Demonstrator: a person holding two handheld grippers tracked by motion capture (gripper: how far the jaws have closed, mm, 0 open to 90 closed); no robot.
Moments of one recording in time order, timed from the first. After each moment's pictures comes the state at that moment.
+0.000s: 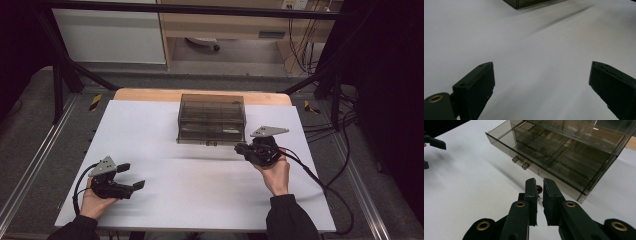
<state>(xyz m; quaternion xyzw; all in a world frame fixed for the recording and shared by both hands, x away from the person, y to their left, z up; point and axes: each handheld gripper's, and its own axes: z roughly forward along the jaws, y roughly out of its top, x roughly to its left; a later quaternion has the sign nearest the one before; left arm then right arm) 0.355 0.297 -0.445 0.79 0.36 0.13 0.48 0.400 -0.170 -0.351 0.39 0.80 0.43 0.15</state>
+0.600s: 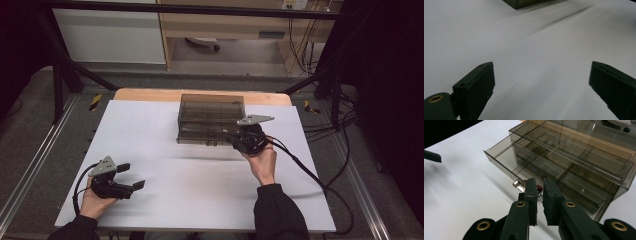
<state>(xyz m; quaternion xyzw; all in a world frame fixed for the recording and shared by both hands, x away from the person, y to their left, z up) 0.356 0.298 -0.445 0.79 0.36 0.13 0.48 0.428 -0.137 -0.339 0.38 0.80 0.43 0.16</state>
